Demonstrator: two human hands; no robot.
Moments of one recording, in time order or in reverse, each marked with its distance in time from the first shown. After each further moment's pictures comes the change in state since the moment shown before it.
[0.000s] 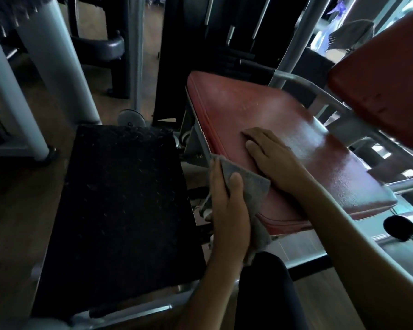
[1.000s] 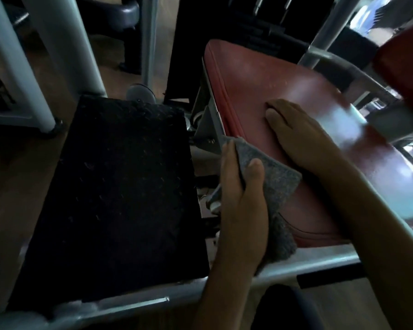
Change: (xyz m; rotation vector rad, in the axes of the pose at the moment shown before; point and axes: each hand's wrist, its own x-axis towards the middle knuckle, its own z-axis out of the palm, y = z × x) left_hand 0.012 -0.006 -0.004 -0.057 -0.010 -0.117; right_hand 0.035 -0.002 0.006 -0.005 0.022 0.071
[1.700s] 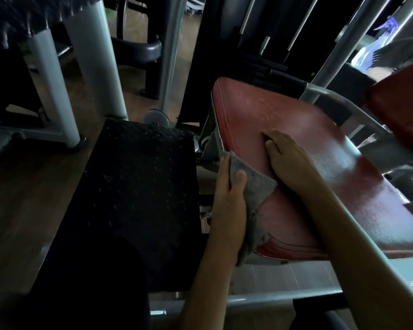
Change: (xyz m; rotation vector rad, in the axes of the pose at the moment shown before) left_hand 0.022 0.011 0.001 -0.026 0.011 -0.016; right_hand 0.002 0.005 -0.001 0.074 -0.012 -0.011
